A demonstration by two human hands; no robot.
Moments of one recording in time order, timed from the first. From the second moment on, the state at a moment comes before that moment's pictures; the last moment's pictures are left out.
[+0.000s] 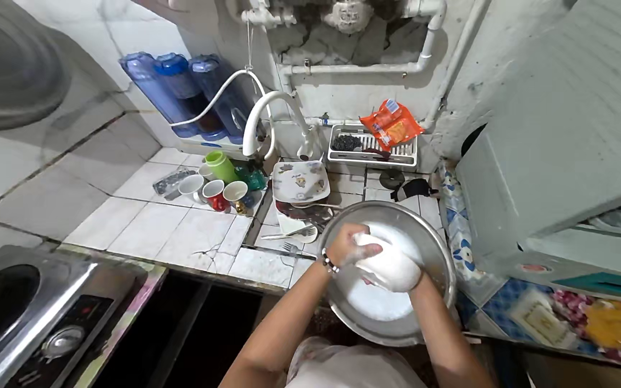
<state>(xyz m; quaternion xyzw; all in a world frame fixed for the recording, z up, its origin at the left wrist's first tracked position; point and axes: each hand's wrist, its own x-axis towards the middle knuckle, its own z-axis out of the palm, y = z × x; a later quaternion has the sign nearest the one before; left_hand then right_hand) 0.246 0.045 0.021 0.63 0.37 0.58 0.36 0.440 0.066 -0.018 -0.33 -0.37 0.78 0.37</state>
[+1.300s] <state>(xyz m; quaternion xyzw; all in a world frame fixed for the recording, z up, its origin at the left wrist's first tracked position) 0.236 0.038 0.019 0.35 0.29 0.58 0.67 0.386 0.037 0.050 -0.36 -0.18 0.57 0.72</state>
